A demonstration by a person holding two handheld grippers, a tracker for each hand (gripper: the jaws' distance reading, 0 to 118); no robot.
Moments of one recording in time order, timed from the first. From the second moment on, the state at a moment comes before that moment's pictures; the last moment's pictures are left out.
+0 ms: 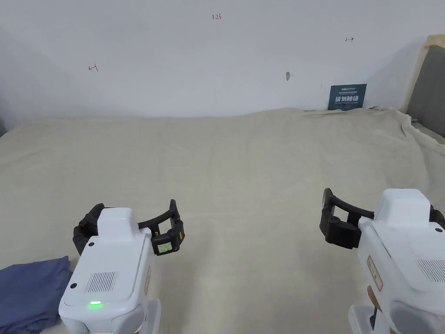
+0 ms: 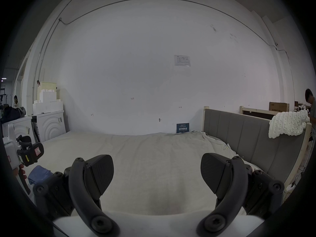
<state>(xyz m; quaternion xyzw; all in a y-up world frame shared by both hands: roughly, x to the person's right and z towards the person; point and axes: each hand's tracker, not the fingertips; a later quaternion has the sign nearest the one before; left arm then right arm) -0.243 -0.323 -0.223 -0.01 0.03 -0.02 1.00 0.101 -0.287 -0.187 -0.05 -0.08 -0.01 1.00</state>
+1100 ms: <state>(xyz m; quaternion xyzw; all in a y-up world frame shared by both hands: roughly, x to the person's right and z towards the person) -0.246 -0.321 -0.223 0.00 0.02 -0.02 1.00 0.100 -0.277 -0.208 -0.23 -0.14 -0.09 0.96</state>
